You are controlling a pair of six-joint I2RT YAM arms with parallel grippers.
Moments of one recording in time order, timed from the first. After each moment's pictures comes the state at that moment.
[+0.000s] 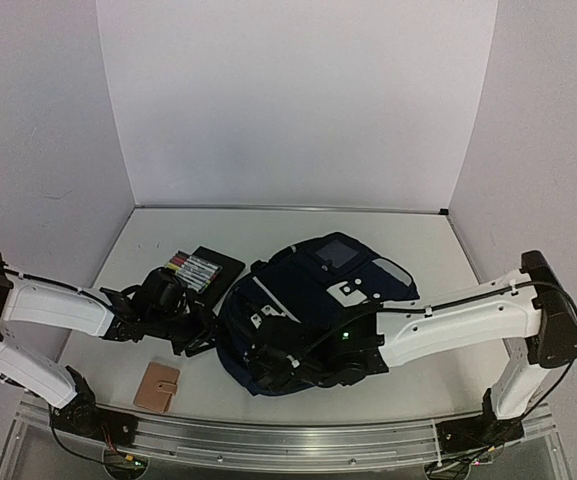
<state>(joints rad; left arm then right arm) -0.78 1.37 0.51 0.05 0.24 -1.21 1.43 1.80 1.34 -0.58 0.51 0.48</state>
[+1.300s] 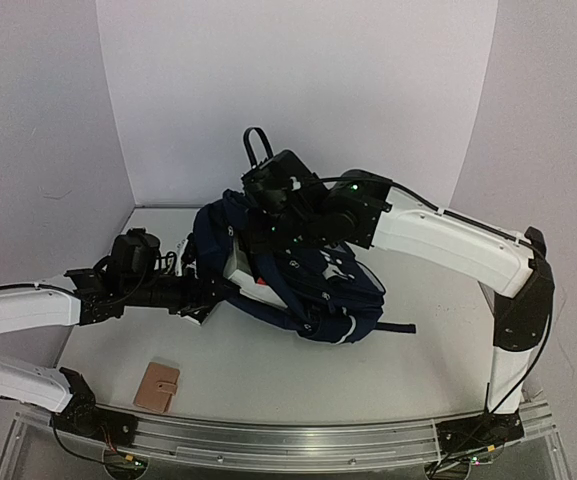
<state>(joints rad) -0.74 1.13 0.64 0.01 0.37 -0.79 1.15 1.97 2.08 -0.82 0.51 0.61</state>
